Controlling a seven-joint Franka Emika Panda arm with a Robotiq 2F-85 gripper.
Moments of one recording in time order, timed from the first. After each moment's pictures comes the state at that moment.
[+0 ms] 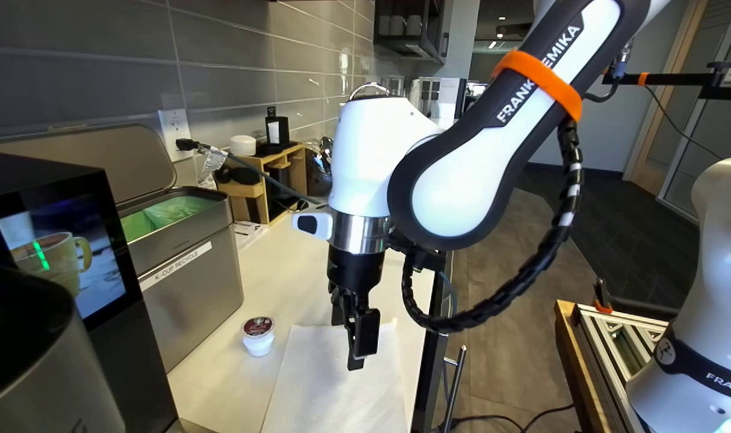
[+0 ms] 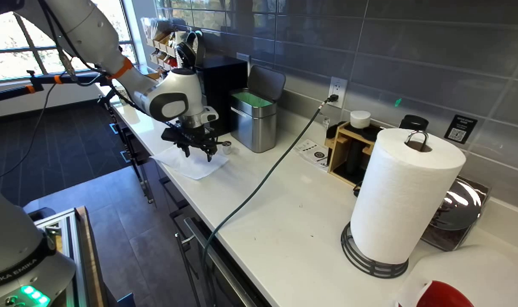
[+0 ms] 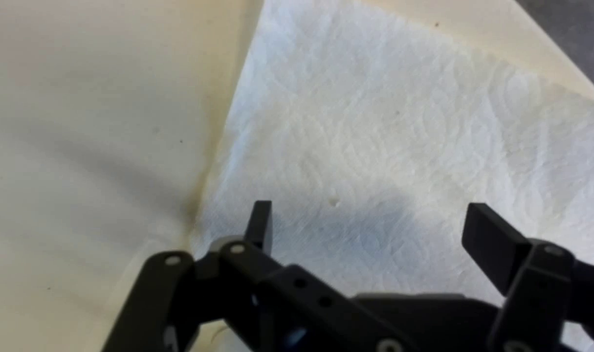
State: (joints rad) arm 0.09 0.15 0.15 -2.39 0.11 2.63 -0.53
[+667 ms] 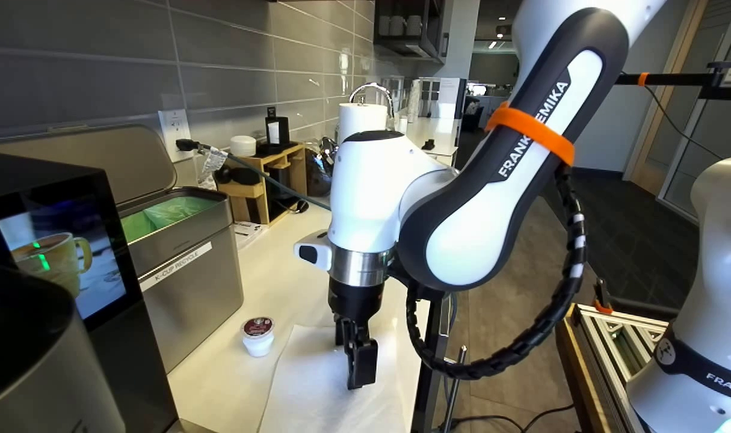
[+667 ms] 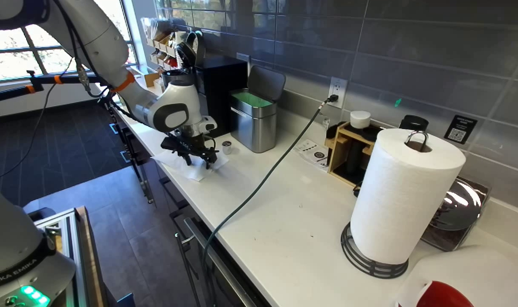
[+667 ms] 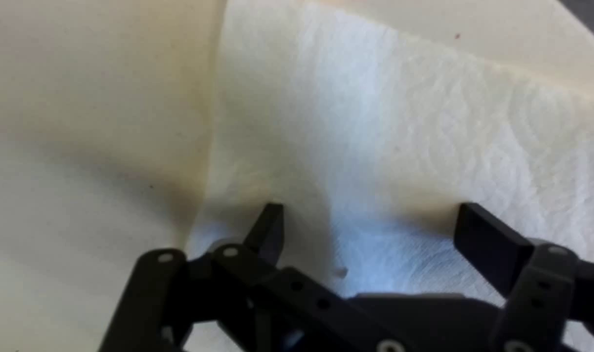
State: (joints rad) arm 0.10 0.24 0.16 -2.40 -0.02 2.72 -0.37
